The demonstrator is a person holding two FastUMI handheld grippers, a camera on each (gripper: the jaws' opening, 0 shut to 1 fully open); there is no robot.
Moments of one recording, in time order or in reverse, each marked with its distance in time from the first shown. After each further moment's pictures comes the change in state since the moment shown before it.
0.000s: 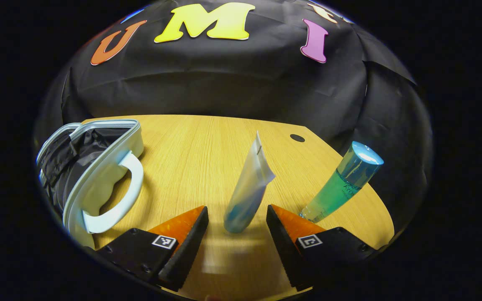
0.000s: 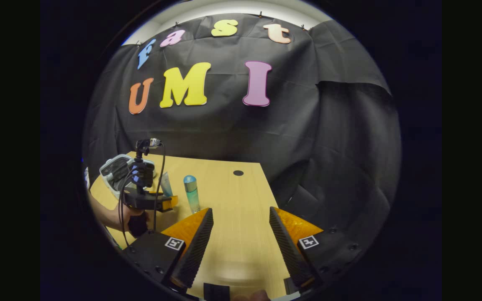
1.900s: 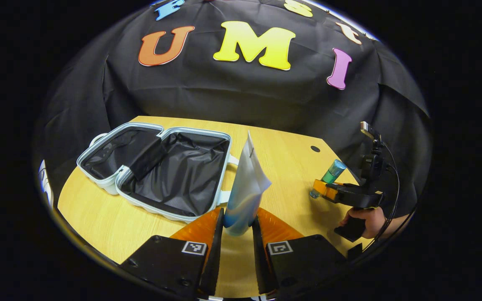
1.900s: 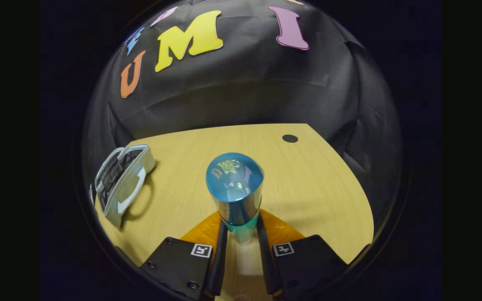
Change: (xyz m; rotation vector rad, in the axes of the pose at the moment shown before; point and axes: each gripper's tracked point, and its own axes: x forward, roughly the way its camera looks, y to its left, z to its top) left arm -0.211 0.134 0.028 -0.078 0.009 0.126; right arm 0.208 0.174 -0.075 0.124 0.283 0.147
